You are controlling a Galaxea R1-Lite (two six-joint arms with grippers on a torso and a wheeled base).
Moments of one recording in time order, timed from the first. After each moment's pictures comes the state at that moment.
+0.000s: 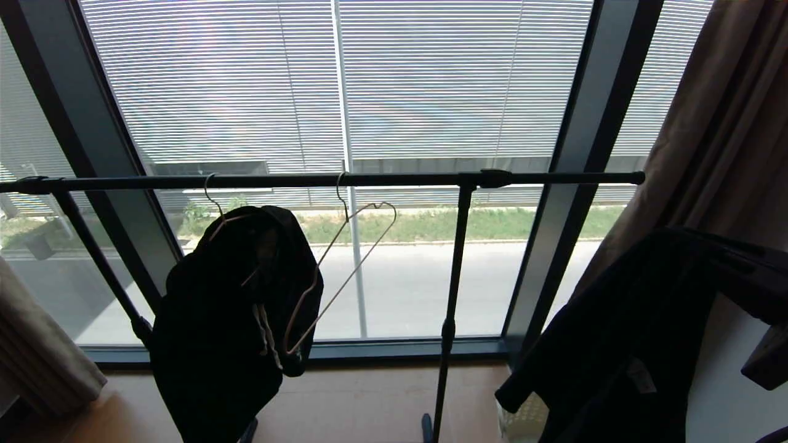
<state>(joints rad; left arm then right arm) -0.01 0.00 -0.01 0.04 -0.13 0.09 0.69 1.04 -0.52 -0.52 -0.14 -0.30</state>
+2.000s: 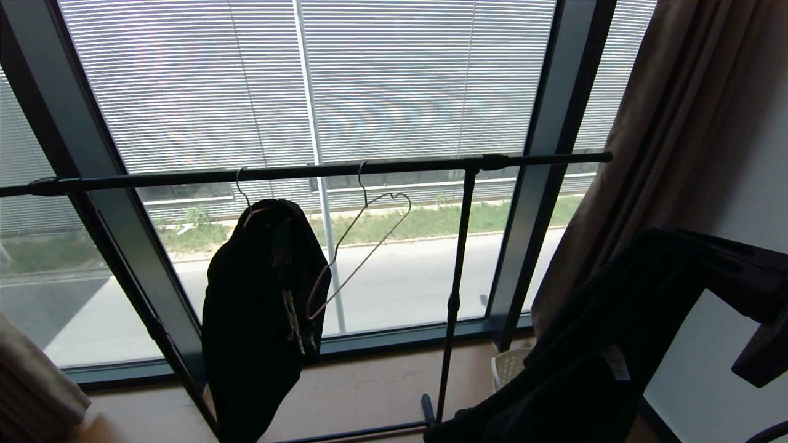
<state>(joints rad) -0.01 0.00 -0.01 0.04 -0.13 0.09 0.69 1.05 -0.53 -0.52 -0.14 -0.30</state>
